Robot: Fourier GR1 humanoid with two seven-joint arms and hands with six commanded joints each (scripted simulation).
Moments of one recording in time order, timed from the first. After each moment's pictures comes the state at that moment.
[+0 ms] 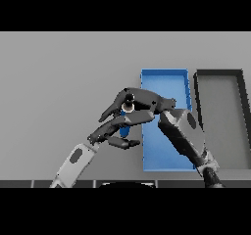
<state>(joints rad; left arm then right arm) -0.23 0.10 -0.50 -1.60 -0.03 -0.30 0.12 -0.79 -0.20 0.28 -1.75 -0.86 0.39 0.54</state>
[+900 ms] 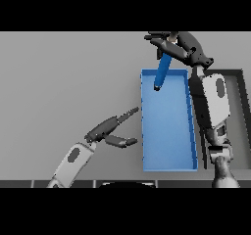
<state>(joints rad) -0.23 0.13 -0.49 -1.62 -0.04 -0.30 0.12 -0.98 -0.36 -0.01 -1.17 -0.60 0.27 0.46</state>
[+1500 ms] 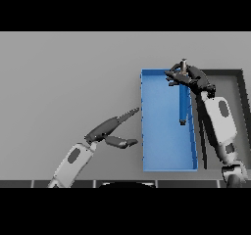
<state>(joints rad) -0.23 0.13 -0.49 -1.62 -0.04 -0.30 0.11 -0.68 -0.49 0.19 -1.13 -0.58 0.08 0.61</state>
